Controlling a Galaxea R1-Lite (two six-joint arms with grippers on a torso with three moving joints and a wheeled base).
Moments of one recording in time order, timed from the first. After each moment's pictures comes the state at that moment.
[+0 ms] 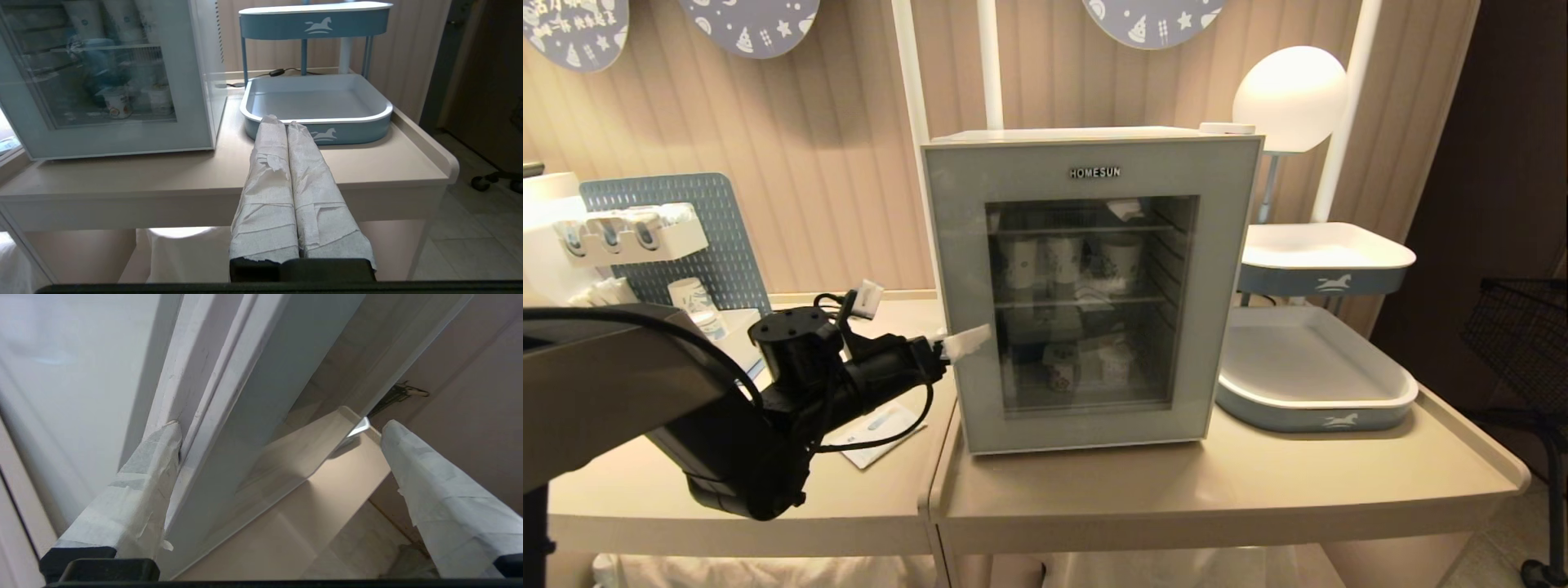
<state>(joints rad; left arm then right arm) -0.25 2.11 -0.72 -1.41 -0.59 -0.53 0.00 0.00 0.00 -0.08 0.01 -0.01</state>
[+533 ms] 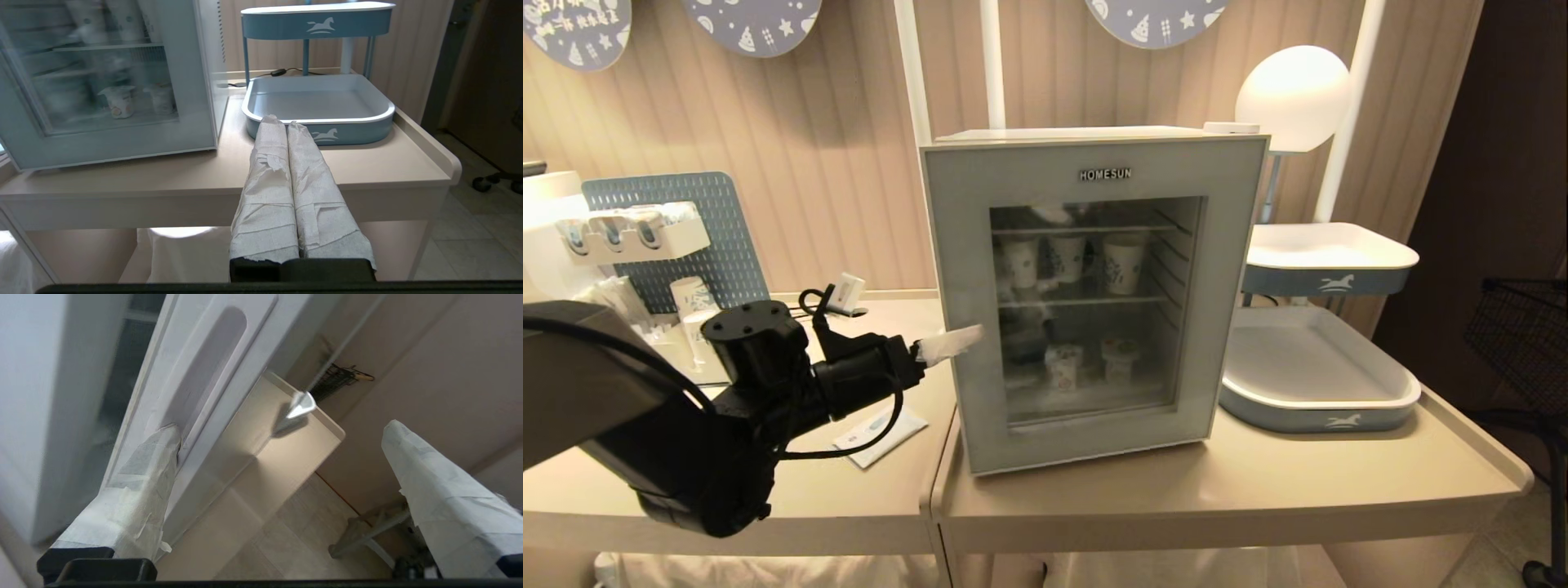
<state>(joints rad) -0.25 1.99 -0.62 -1.42 -0.75 -0.64 0.00 0.00 0.00 -0.08 0.01 -0.01</state>
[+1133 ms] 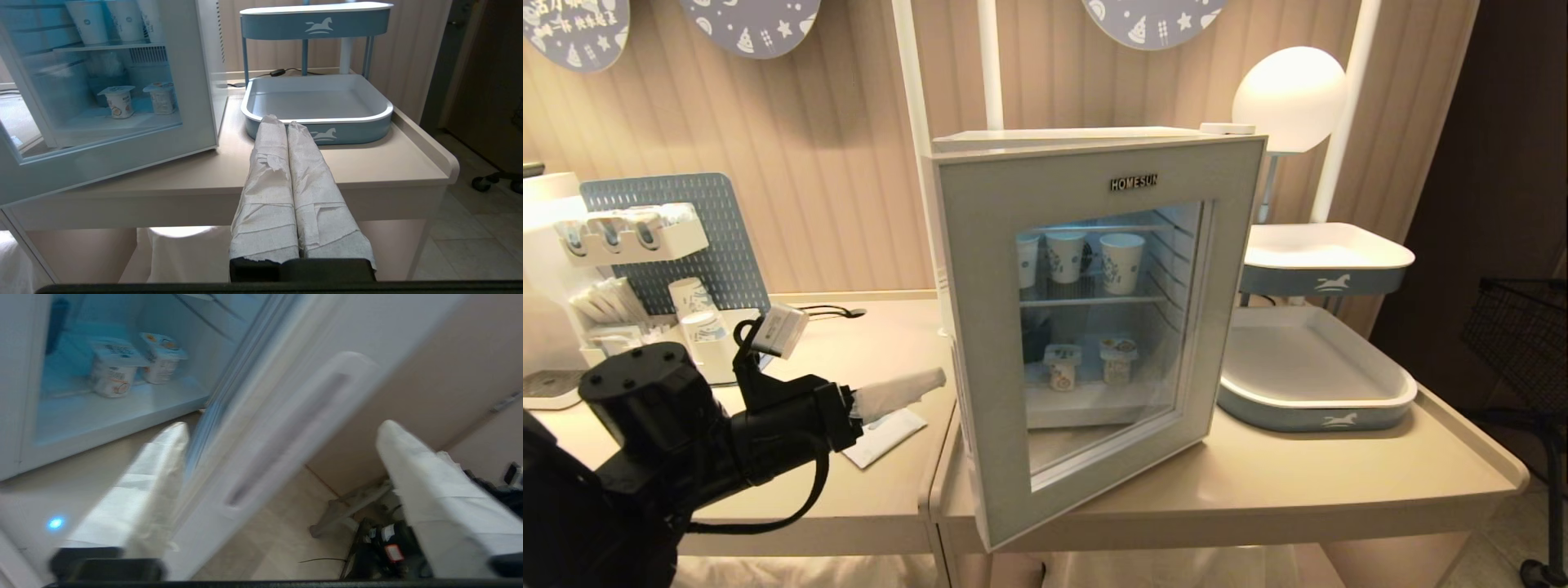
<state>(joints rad) -0.16 1.83 -0.33 -1.53 -0.83 -0.64 0.00 0.00 0.00 -0.08 0.01 -0.01</state>
